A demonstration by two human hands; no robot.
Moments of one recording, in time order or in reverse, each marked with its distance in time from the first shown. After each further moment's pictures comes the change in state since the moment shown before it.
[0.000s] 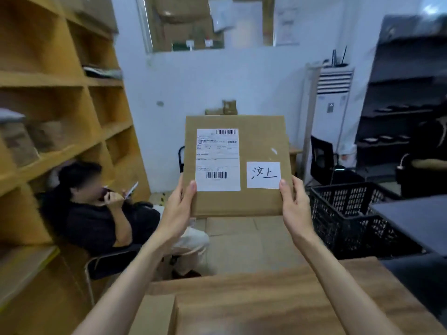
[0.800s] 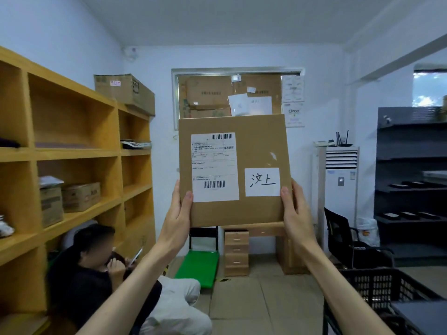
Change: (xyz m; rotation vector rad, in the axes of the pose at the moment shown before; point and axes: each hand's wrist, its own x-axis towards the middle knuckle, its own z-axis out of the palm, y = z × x) left_hand 0.073 0.152 -0.030 -0.112 0.150 0.259; right_hand 0.088 -0.170 -0.003 0.161 -0.141 -0.359
